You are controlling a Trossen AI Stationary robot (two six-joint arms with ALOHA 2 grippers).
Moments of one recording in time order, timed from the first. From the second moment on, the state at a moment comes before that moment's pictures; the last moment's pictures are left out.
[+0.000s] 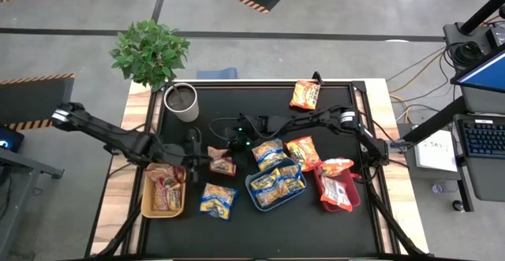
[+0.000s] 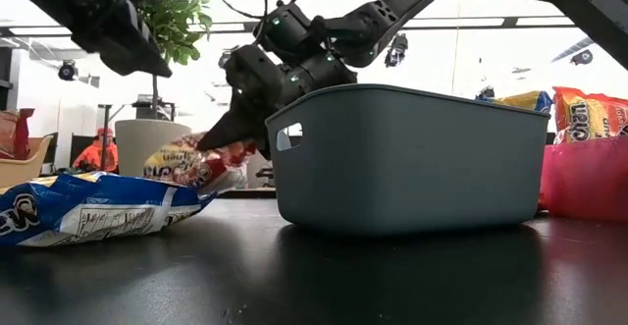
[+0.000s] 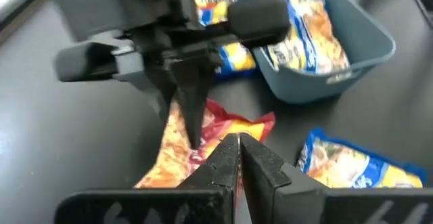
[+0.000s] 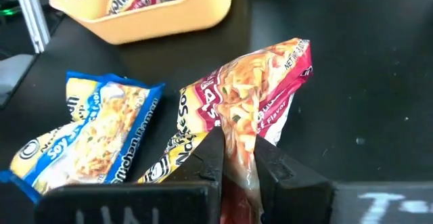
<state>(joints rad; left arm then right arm) -0.34 0.88 0.56 -0.34 -0.37 -0.34 -0.13 2.22 1.62 -0.02 -0.45 0.08</state>
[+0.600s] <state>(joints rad) -0.34 0.71 0.55 -0.31 -0.44 -0.40 -0.09 1.94 1.18 0.56 -0.41 0.03</state>
